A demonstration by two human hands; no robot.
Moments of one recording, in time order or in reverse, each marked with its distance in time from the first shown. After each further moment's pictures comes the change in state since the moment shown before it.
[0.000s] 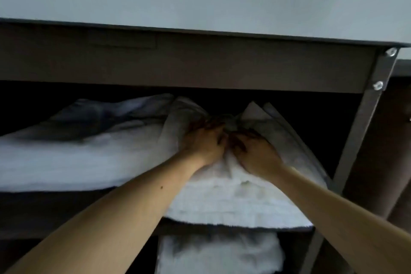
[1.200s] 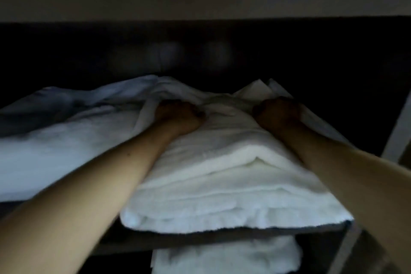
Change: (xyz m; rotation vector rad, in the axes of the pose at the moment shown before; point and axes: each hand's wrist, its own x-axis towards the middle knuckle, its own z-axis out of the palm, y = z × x) left_hand 0.085 -0.060 0.037 0.102 -0.117 -0.239; right_hand 0.080 0.103 0.035 -0.443 -0.125 0.383
